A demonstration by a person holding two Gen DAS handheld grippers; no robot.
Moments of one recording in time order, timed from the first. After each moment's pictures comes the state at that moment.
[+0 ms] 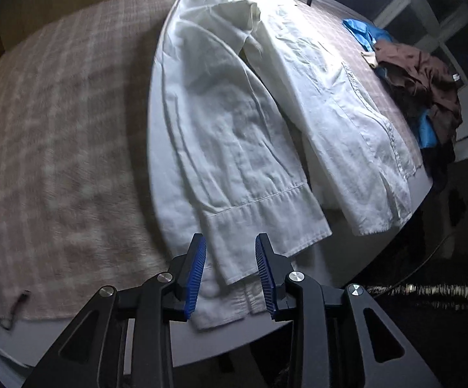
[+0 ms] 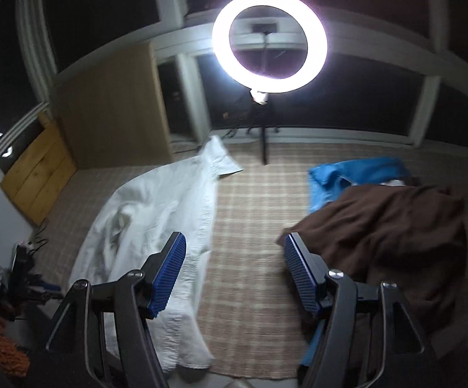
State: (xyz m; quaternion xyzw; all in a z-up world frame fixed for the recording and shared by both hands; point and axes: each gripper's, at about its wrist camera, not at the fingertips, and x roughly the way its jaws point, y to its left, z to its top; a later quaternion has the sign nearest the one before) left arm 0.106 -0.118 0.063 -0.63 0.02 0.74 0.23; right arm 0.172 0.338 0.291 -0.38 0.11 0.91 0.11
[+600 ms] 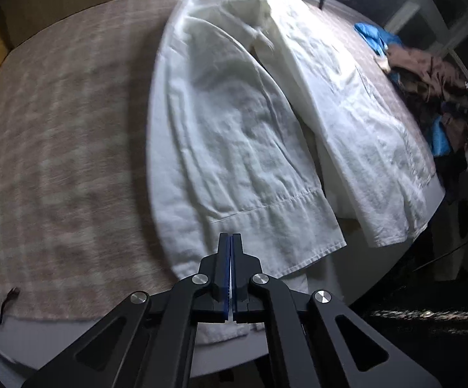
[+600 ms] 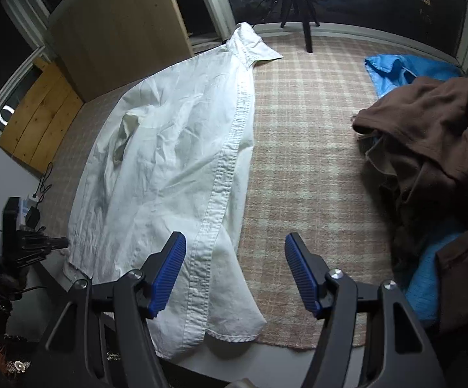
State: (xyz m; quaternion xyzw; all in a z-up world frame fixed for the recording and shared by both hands) left arm 0.113 -0.124 0.058 -0.61 0.02 0.77 0.19; right arm 0.151 0.286 0.139 -0.51 0.16 0.84 0.05
